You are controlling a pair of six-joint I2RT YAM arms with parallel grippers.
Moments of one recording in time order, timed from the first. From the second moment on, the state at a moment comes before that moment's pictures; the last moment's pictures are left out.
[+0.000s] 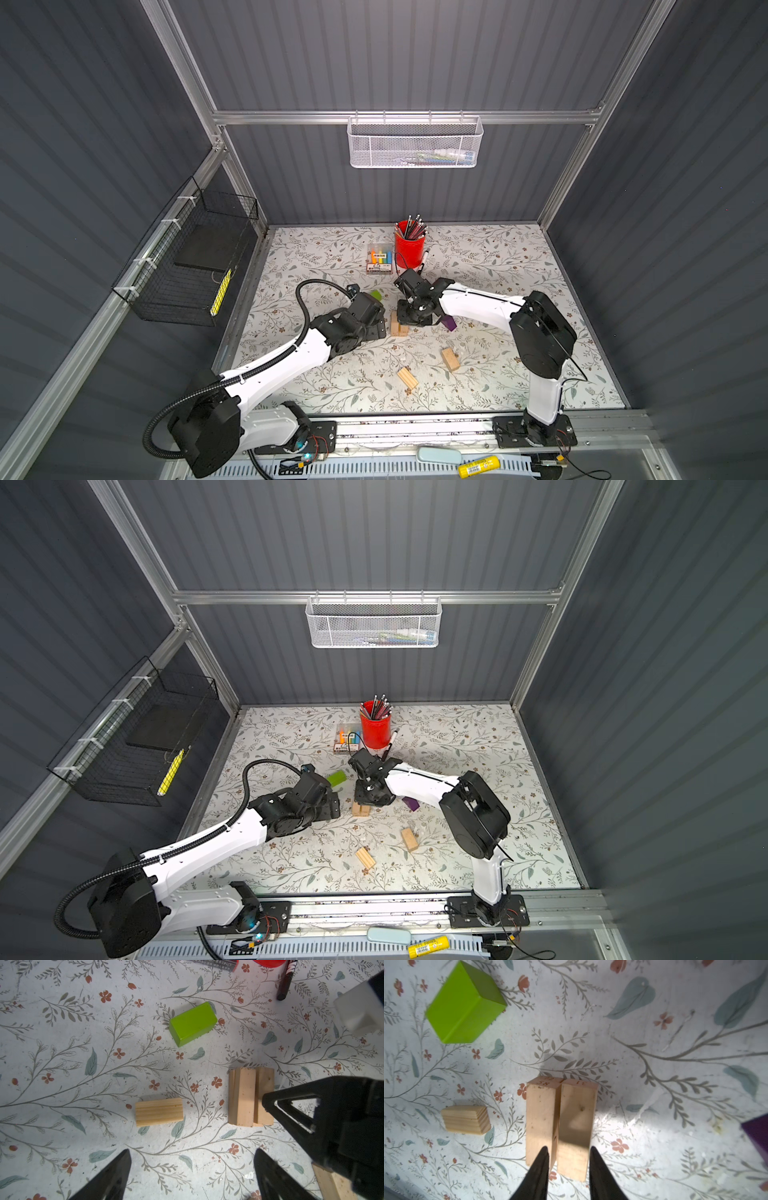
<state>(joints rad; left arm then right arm) -0.78 1.24 0.82 -0.58 -0.28 -0.75 0.81 1.90 1.35 -0.61 -0.04 0.80</state>
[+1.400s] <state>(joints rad) -0.77 1.48 0.82 -0.32 -0.08 -0.87 0.69 1.90 1.21 -0.39 -0.29 0.80</state>
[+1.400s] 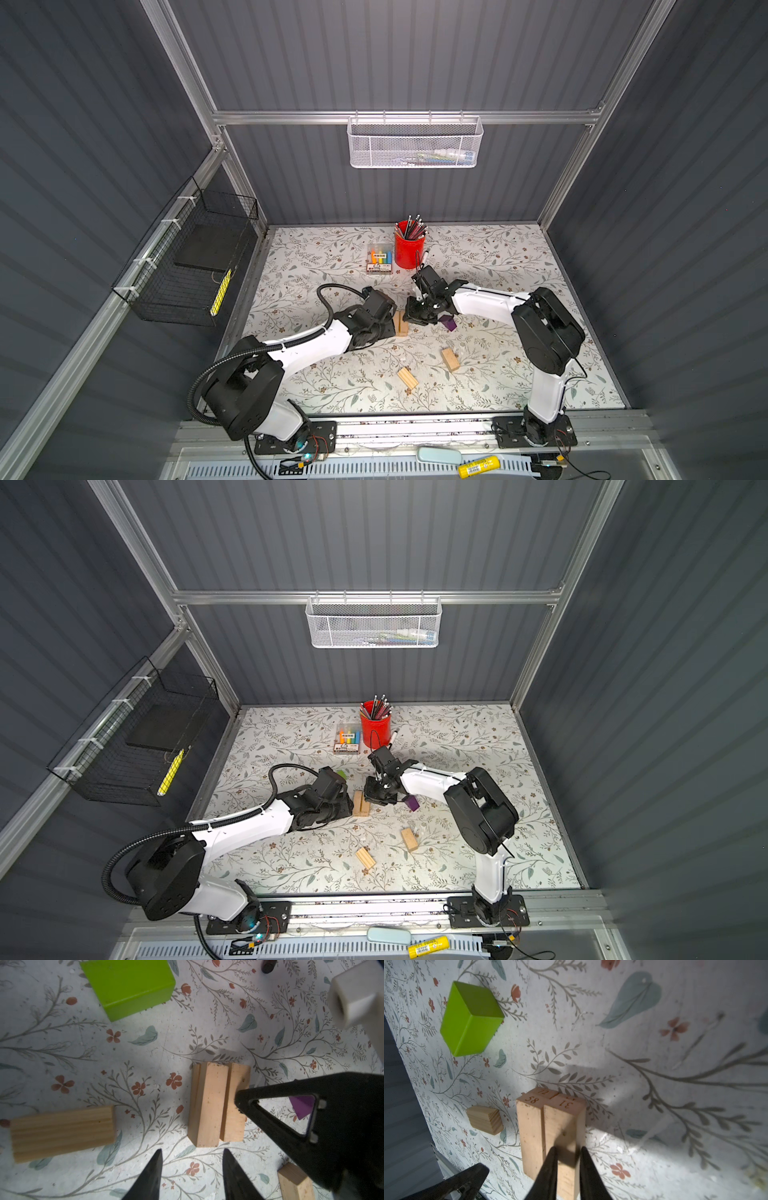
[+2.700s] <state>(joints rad) -0.75 1.60 0.83 -0.20 0.04 -0.90 0.69 1.90 1.20 -0.39 -0.31 0.76</state>
